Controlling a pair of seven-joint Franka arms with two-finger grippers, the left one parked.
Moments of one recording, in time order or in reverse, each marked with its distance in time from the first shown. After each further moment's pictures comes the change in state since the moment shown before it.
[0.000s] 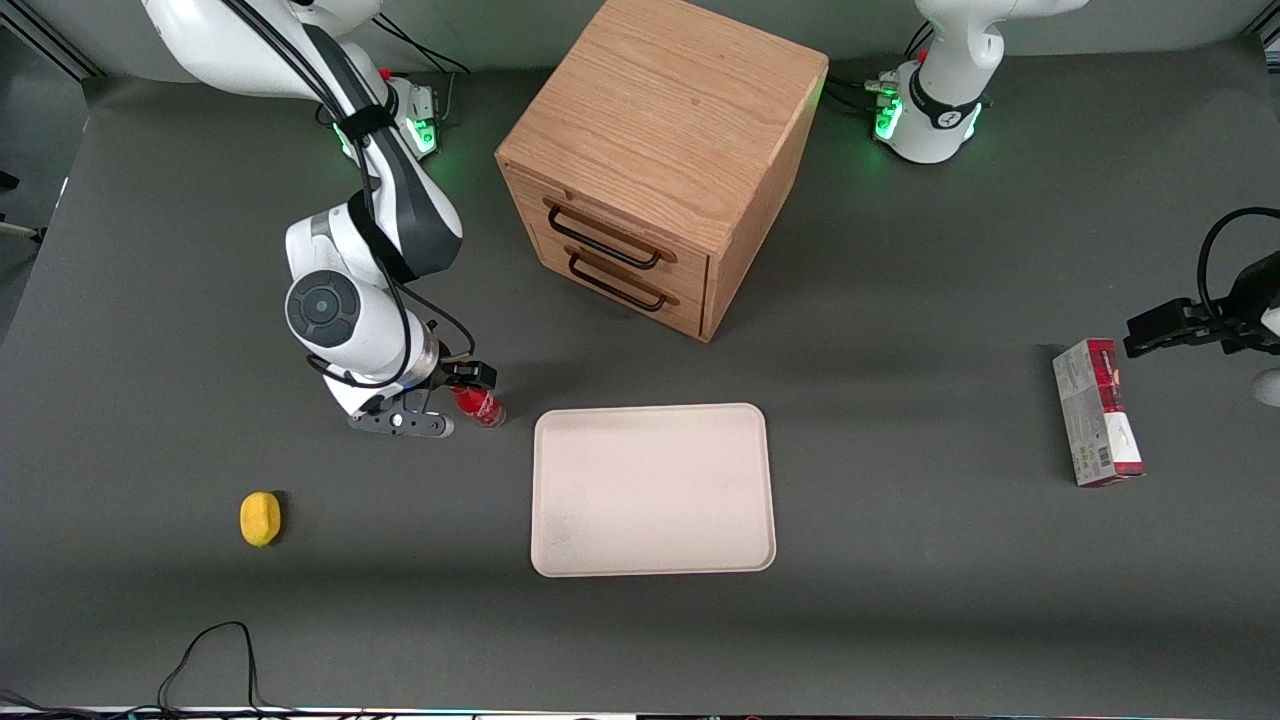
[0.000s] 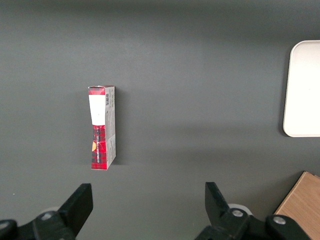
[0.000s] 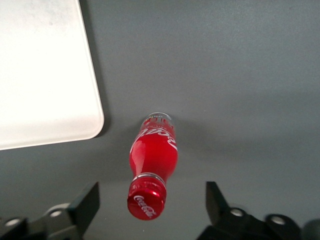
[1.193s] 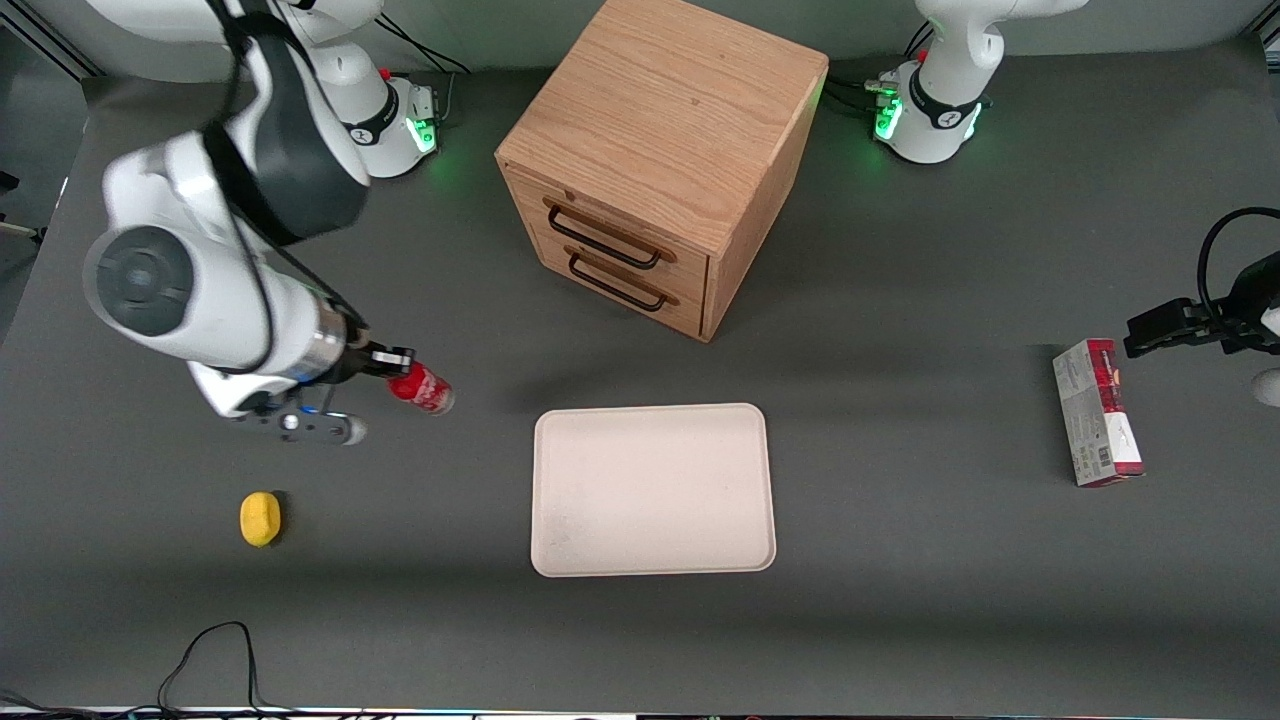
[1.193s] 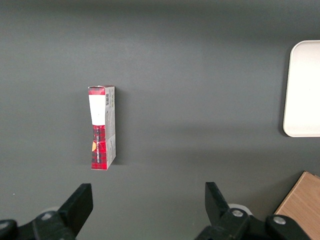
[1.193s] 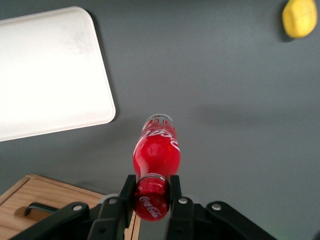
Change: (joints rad) arm -0.061 0.076 -0.020 0.632 0.005 -0.625 0.001
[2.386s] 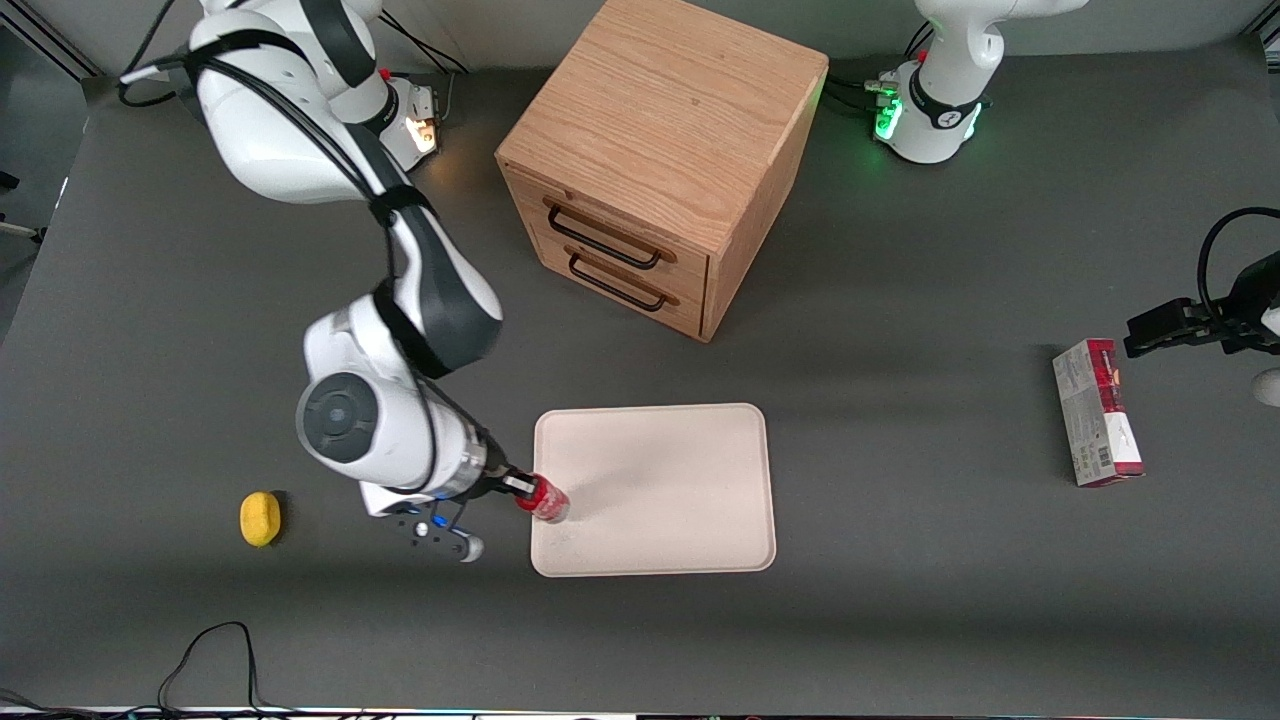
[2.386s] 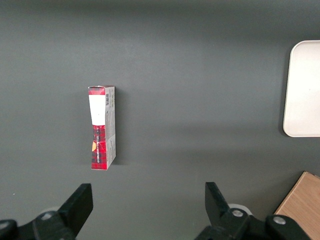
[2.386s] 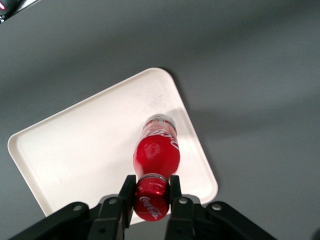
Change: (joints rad) arm 0.040 0.450 0.107 0.281 0.022 0.392 0.336
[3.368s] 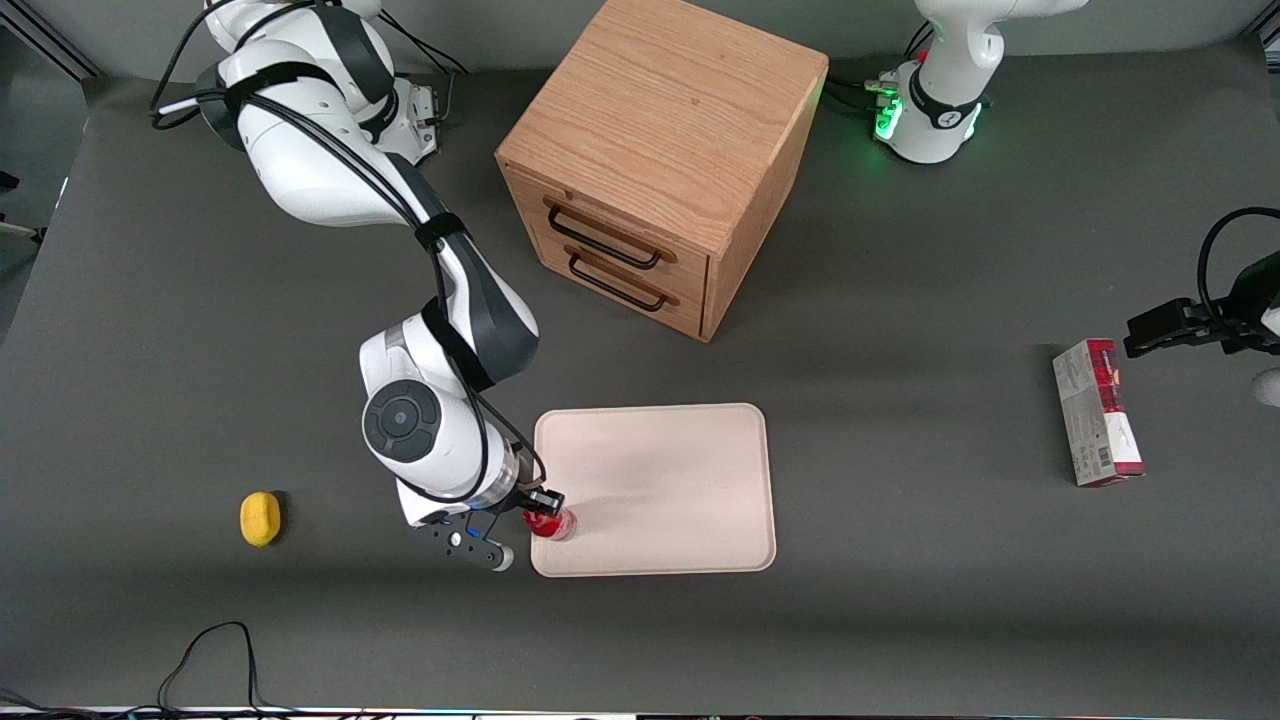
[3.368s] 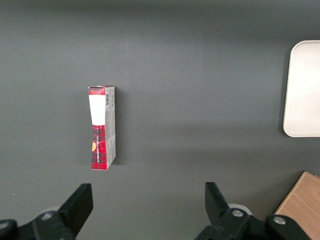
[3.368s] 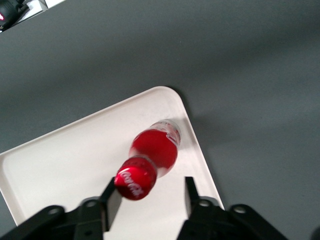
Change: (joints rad) arm 0.020 0.064 0.000 0.016 -0.078 0.099 0.007
